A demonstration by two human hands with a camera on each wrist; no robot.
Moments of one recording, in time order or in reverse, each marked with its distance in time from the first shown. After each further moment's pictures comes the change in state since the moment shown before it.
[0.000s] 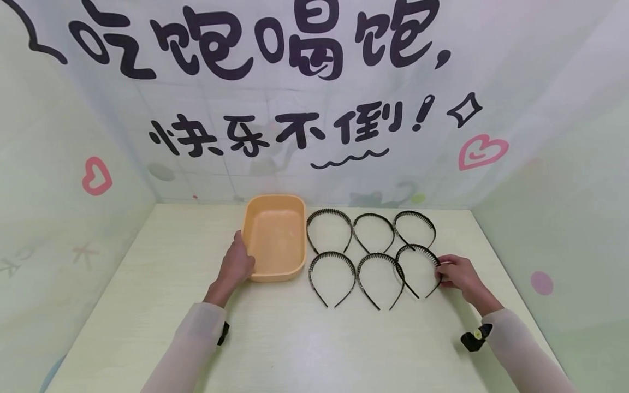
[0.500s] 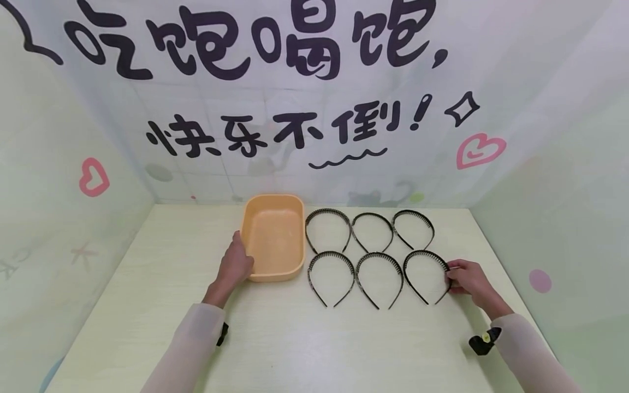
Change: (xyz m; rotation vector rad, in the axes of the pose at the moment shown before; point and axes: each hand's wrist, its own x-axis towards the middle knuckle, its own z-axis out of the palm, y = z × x) left_hand 0.001 0.000 0.001 0.000 -0.001 -0.010; right_hand -0.007 0.016 -0.020 -0.031 -0.004 0.027
